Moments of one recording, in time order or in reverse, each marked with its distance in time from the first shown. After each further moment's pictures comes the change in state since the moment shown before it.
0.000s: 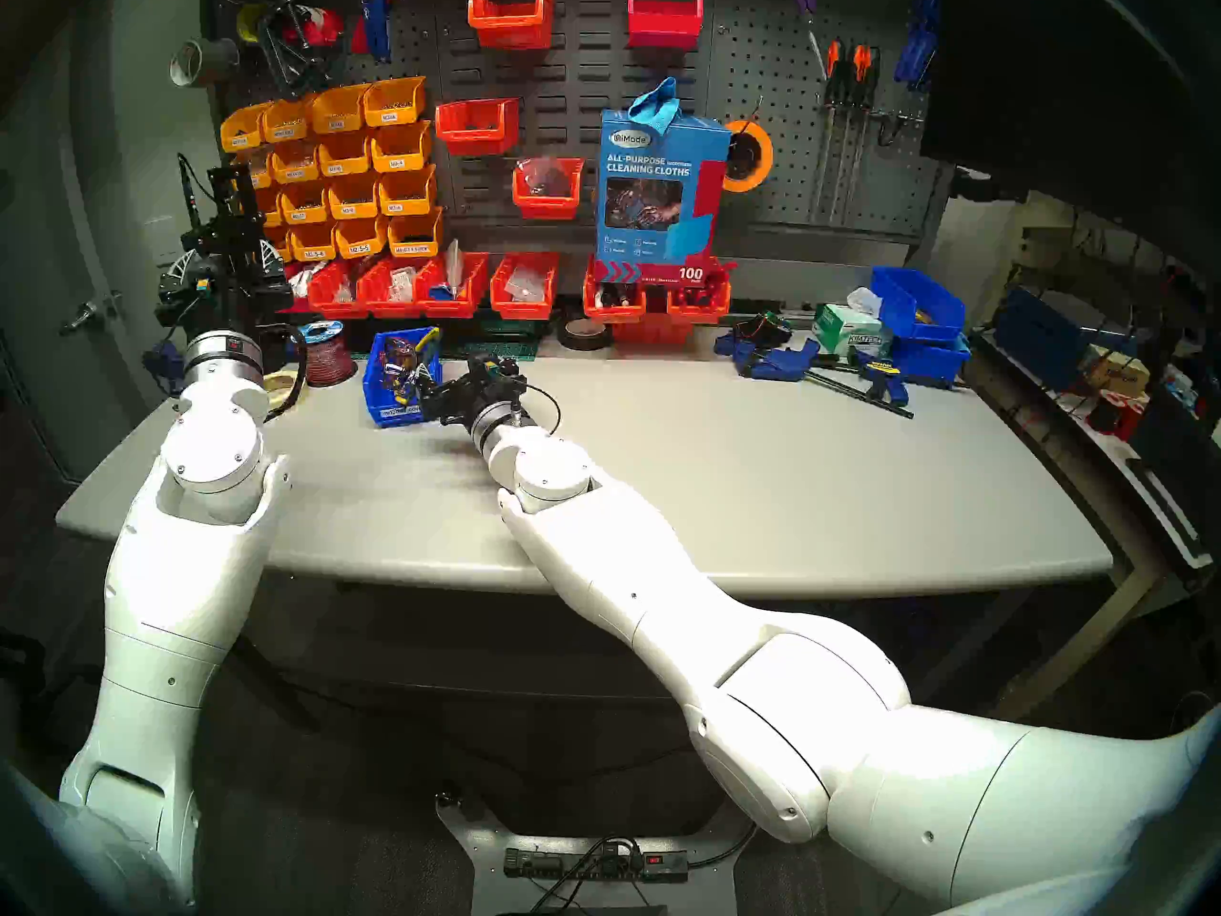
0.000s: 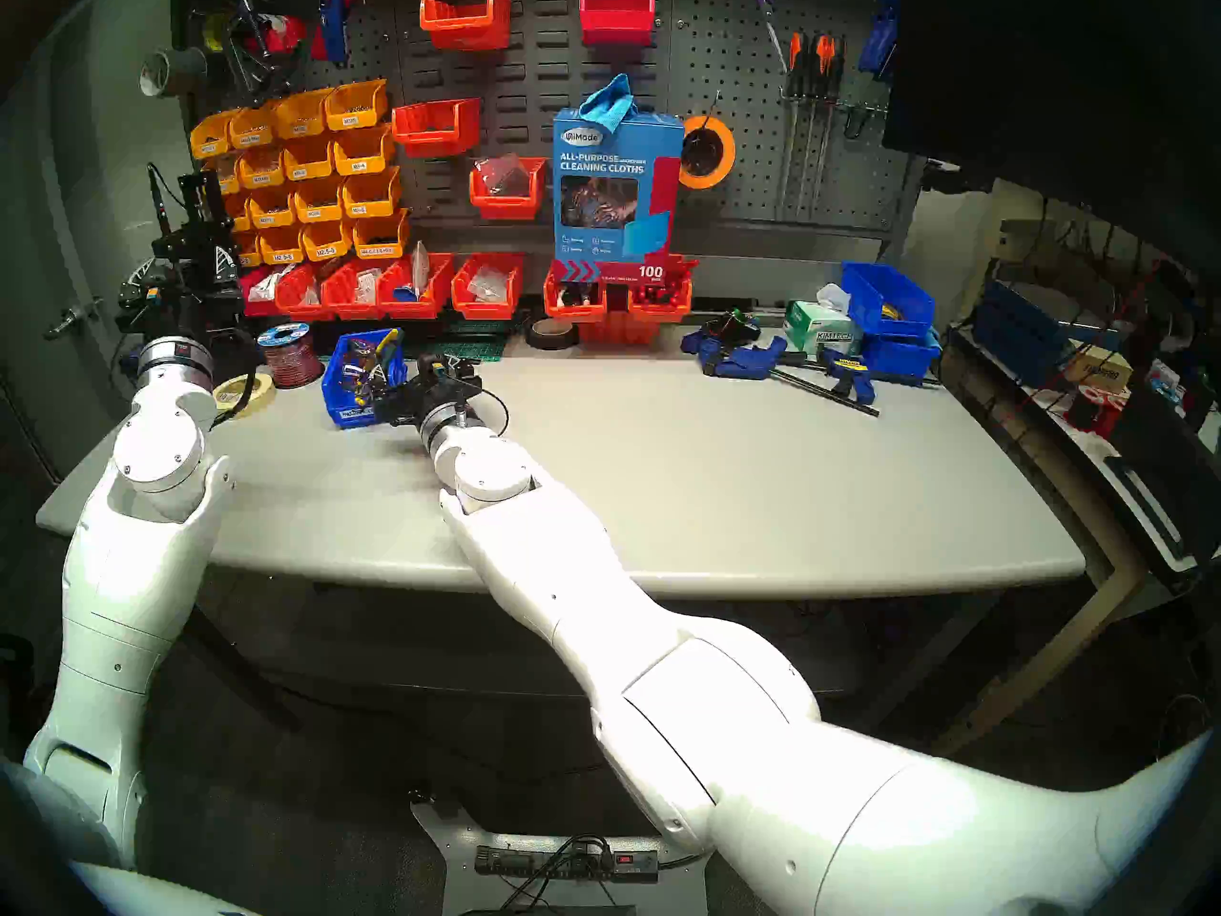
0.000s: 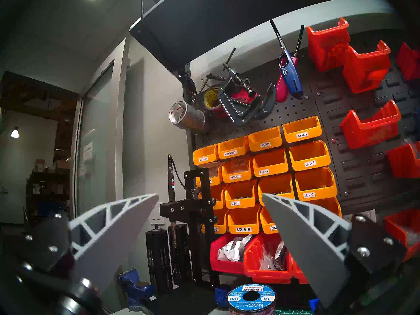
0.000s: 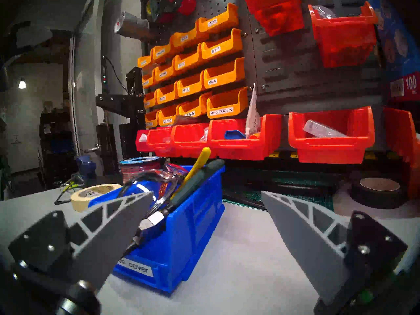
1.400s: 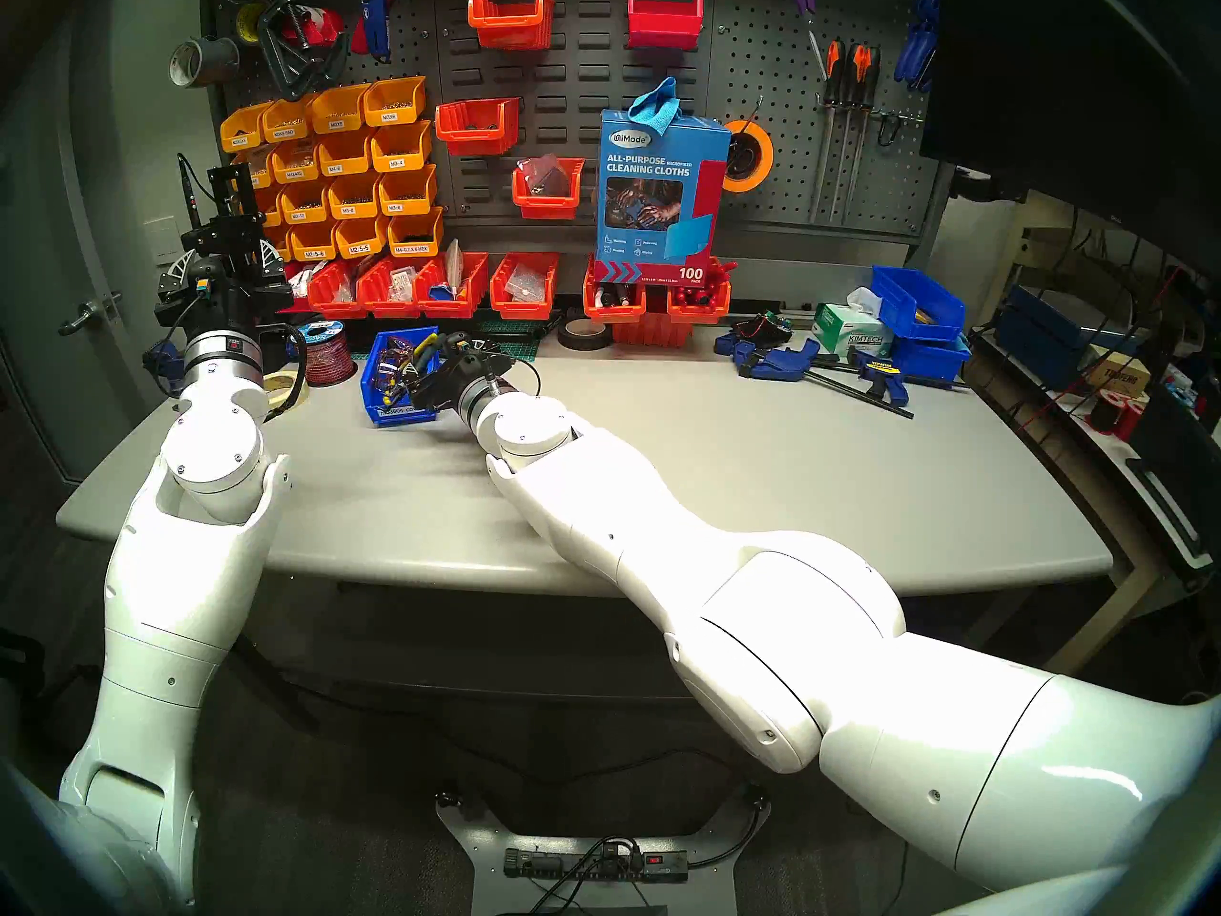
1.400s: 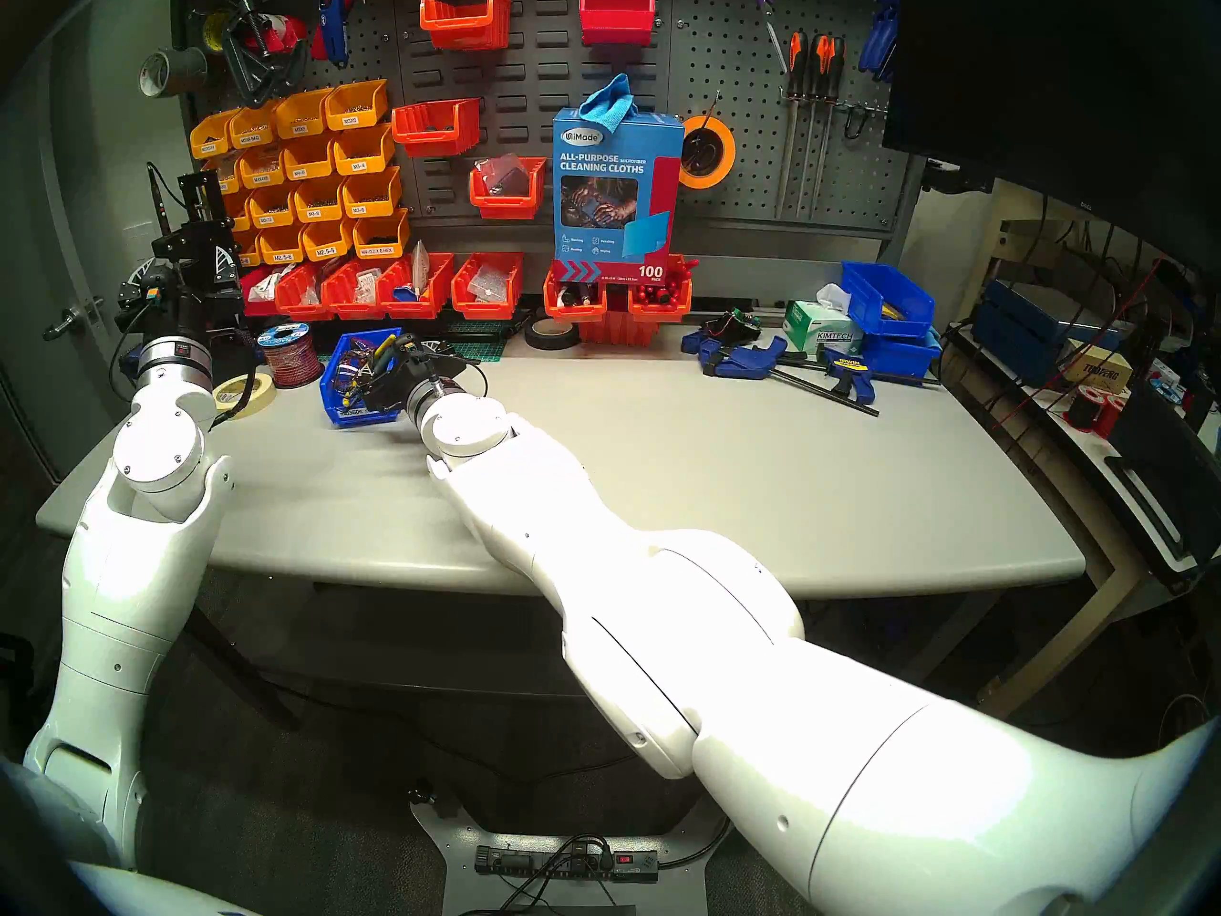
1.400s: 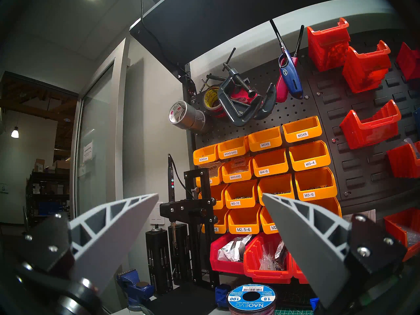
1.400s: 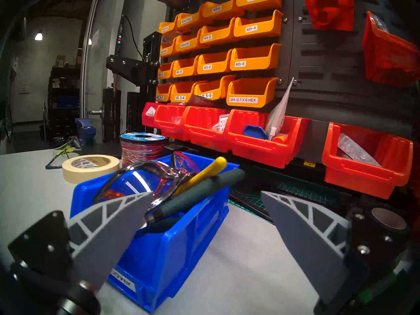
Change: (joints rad) left arm 0.000 0.000 0.000 0.000 0.000 0.000 0.000; right arm 0.174 -0.031 -0.058 0.166 -0.051 0.106 0.023
